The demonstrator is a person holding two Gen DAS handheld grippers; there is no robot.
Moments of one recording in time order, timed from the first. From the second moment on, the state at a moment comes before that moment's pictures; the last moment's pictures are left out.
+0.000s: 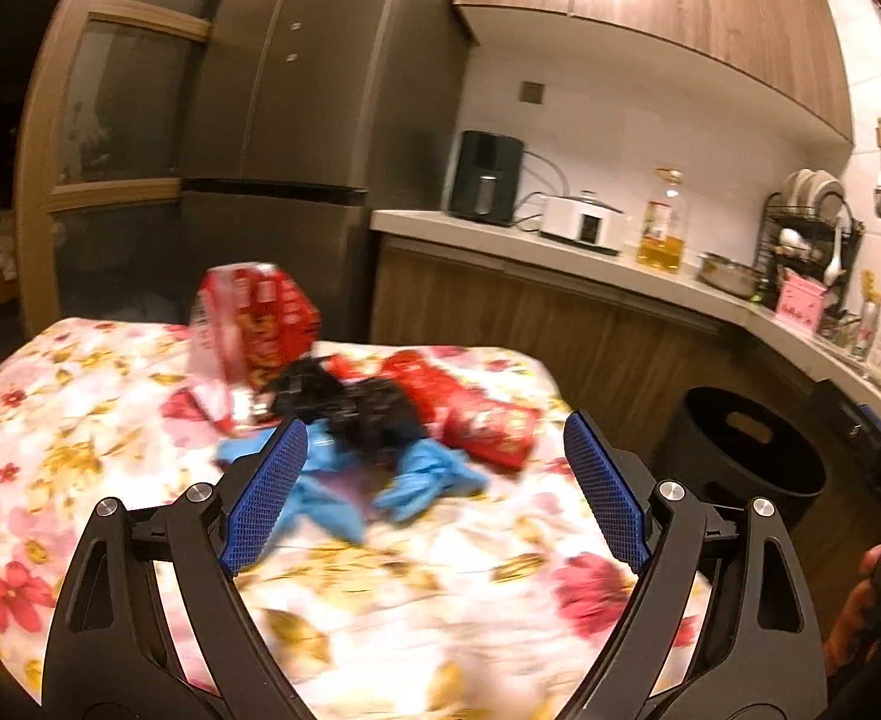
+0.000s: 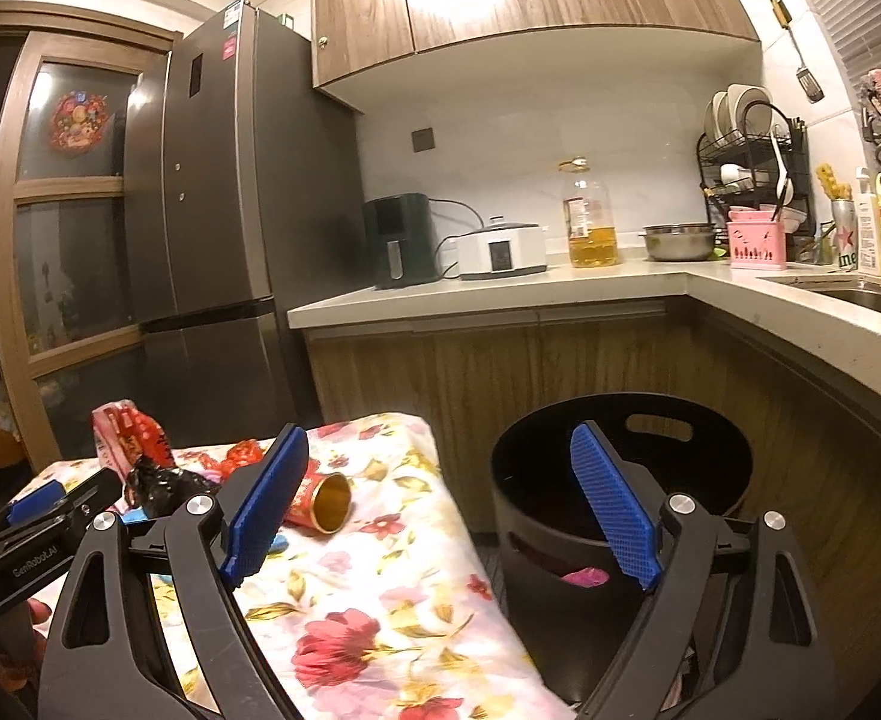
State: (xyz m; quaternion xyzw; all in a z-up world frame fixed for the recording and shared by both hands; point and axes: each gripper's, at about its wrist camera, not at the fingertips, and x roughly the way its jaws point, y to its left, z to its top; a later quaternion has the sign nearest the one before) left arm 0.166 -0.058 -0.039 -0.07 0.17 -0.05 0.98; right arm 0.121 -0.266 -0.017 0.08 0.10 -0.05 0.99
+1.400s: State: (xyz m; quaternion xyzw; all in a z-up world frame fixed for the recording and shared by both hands) left arm 0.230 0.032 -0.111 -0.12 0.30 -0.04 0.95; right arm 0.220 -0.110 -0.058 0.03 0.17 0.09 0.98
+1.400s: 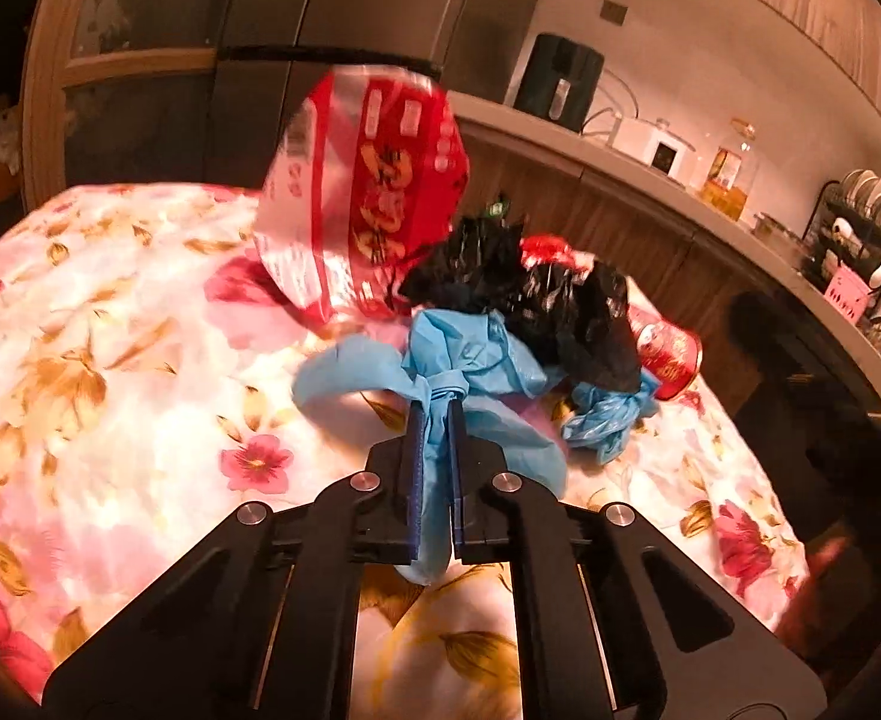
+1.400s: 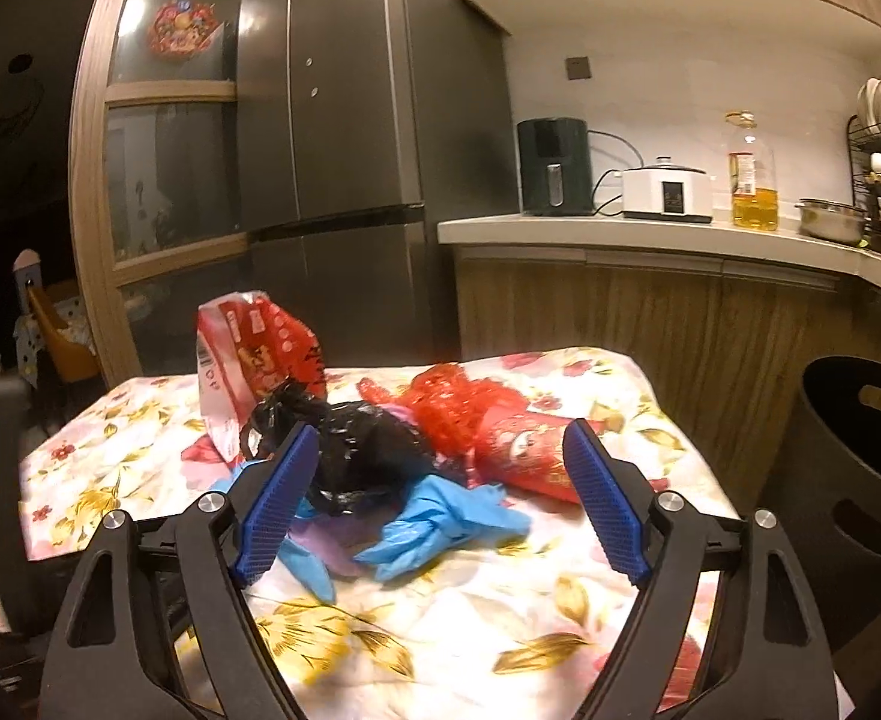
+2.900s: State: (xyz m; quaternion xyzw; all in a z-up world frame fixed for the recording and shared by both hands) left arm 0.151 0.066 -0.048 -0.15 0.19 -0.02 0.97; right arm 0.192 -0.107 -0.018 0.03 0.16 0.16 0.97
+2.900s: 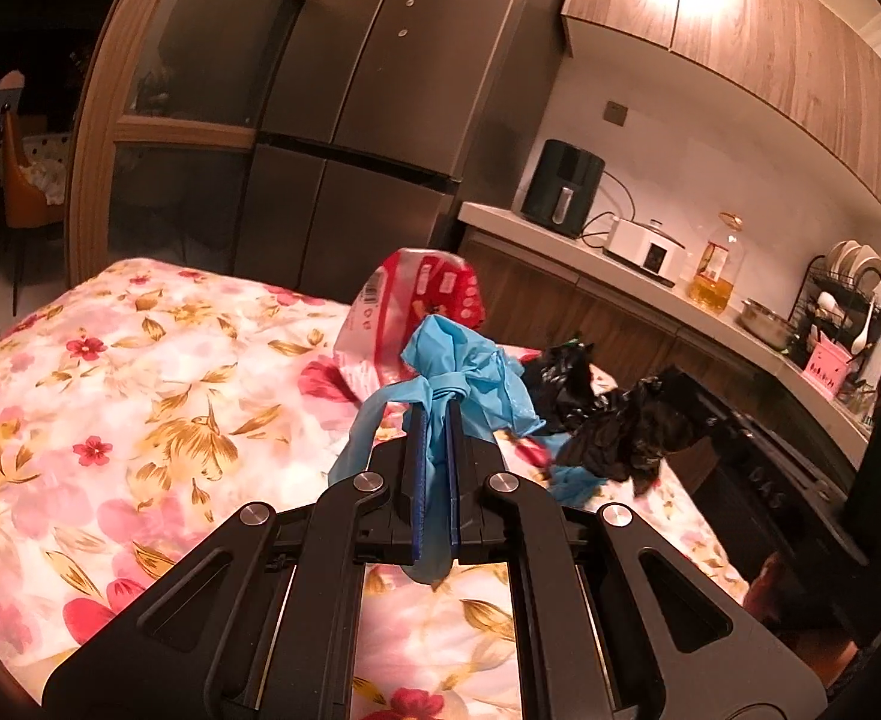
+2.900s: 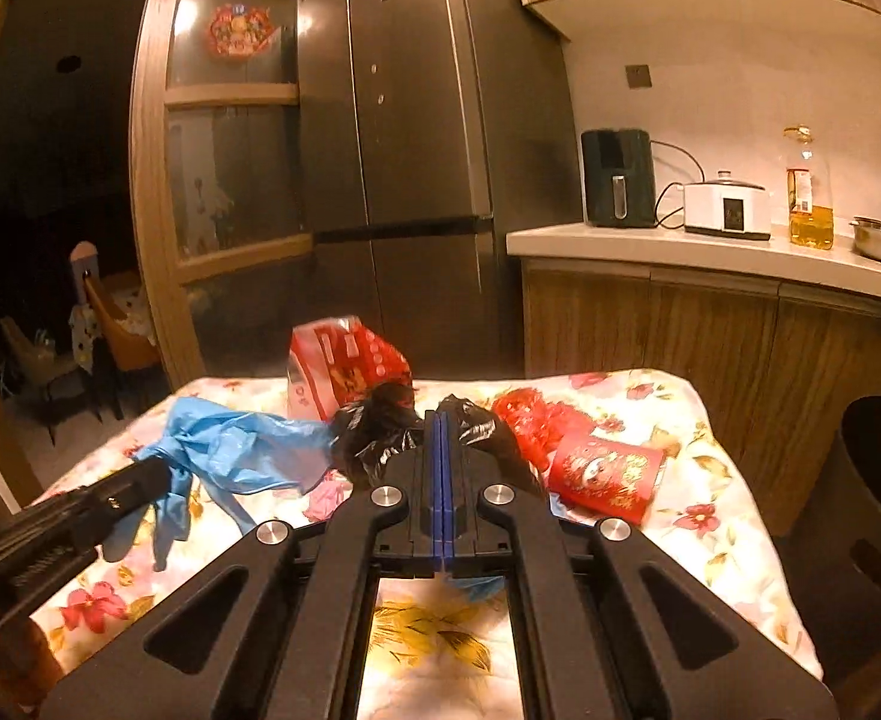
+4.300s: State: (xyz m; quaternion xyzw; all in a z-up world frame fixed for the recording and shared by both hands) left arm 0.163 -0.104 0.000 -0.08 0.17 -0.15 0.97; right arm 0.125 -0.268 0.020 0.05 0.10 0.02 0.99
